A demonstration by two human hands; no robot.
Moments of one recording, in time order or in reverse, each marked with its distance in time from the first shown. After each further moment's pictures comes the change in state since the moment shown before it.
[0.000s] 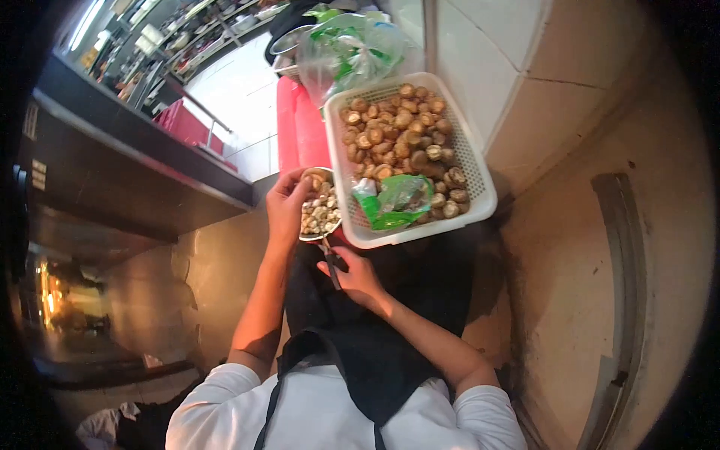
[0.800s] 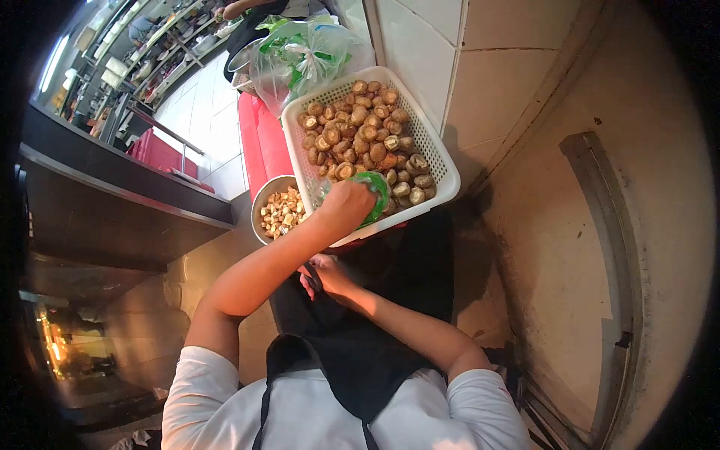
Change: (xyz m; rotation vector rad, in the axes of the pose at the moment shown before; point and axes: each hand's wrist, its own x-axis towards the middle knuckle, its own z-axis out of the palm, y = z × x) left_hand -0.003 -0.024 0.126 1.622 -0.887 1.136; right_hand 0.004 0.007 0.006 0.718 -0.253 0.344
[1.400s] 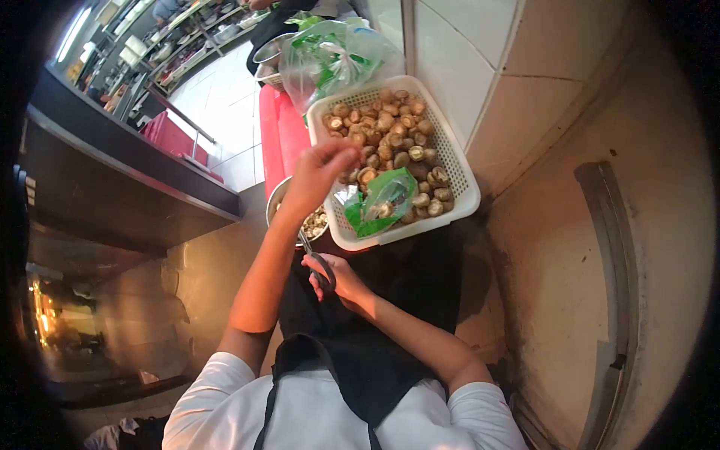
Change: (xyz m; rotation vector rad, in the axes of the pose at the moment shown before) left_hand -0.042 -0.075 -0.039 -1.424 0.616 -0.651; right_hand -0.005 -0.021 0.016 0.045 0.001 0.072
